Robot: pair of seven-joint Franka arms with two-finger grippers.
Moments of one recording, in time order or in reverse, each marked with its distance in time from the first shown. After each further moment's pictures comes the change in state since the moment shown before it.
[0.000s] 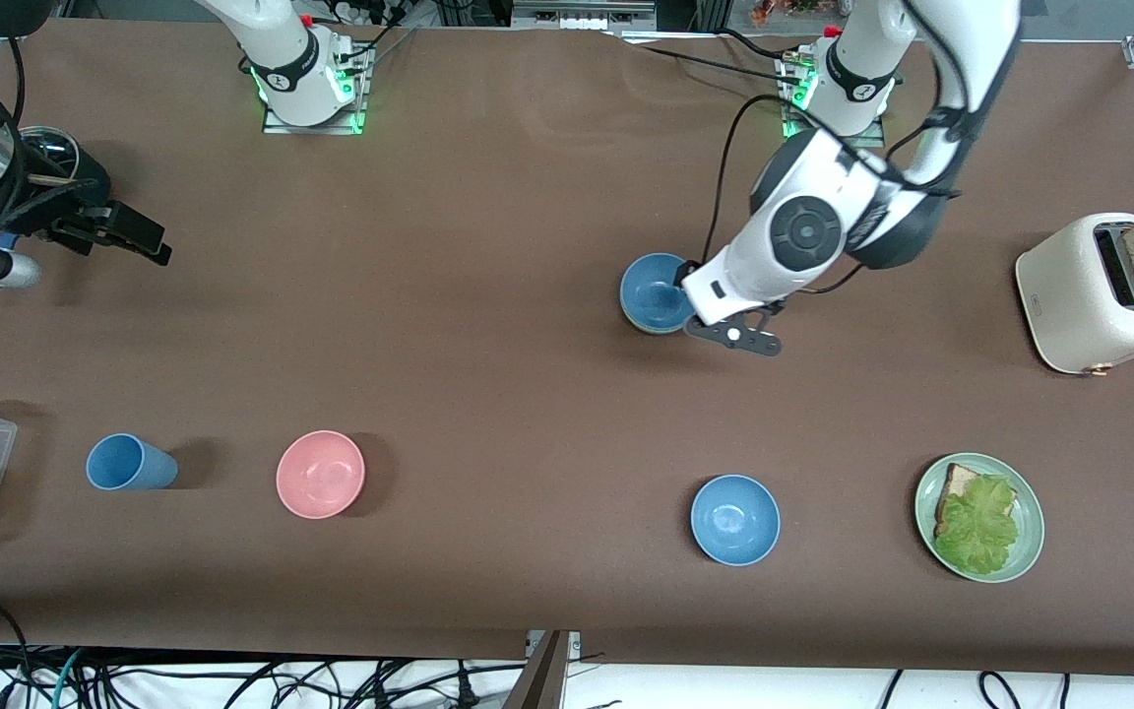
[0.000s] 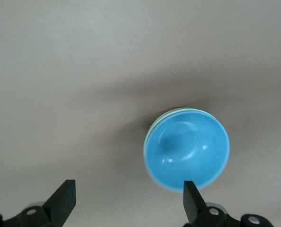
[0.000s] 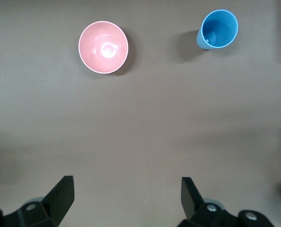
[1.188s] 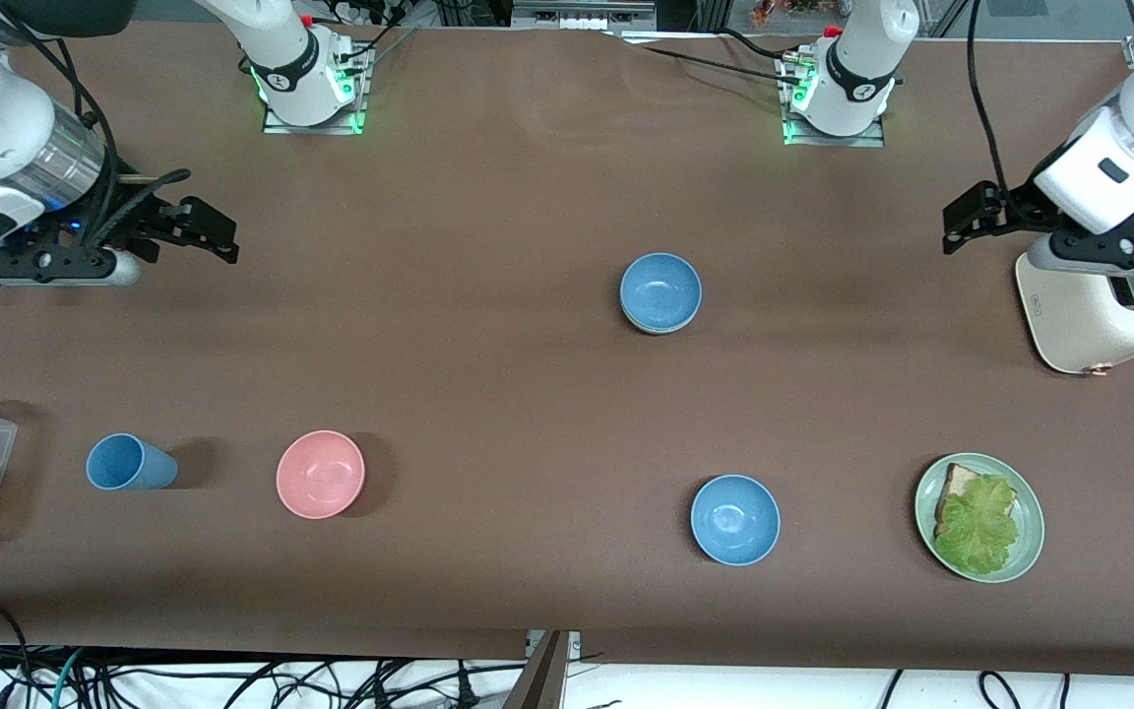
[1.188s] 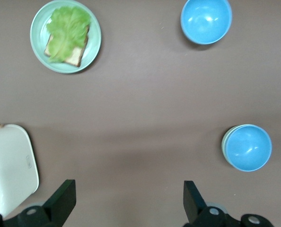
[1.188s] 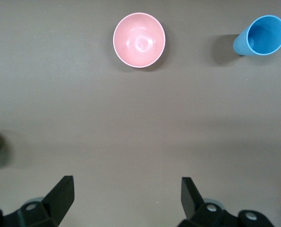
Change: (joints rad) left arm 0.071 -0.344 0.336 0.098 0.023 -0.255 0.218; right arm 0.051 0.026 0.065 0.000 0.014 0.027 -0.005
